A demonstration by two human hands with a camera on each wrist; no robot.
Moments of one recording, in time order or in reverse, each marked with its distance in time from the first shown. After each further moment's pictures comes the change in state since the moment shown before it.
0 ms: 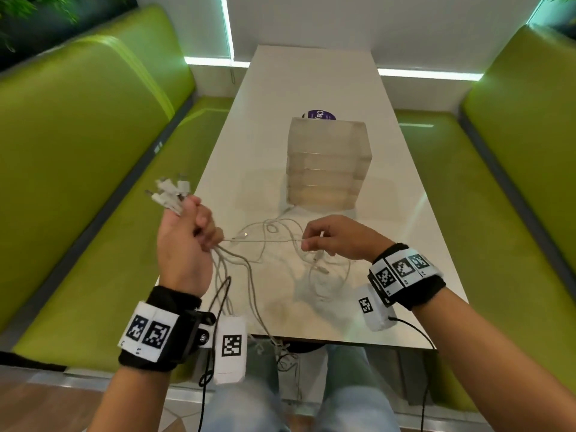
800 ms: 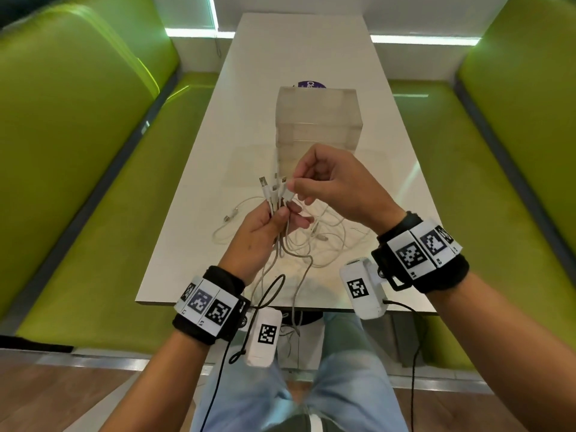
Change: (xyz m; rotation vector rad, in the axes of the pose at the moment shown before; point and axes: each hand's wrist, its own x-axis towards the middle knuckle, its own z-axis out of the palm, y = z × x) left_hand -0.038 -0.059 0.033 0.349 -0.514 -0.216; right_hand -0.034 -0.061 -0.009 0.379 0.377 -0.184
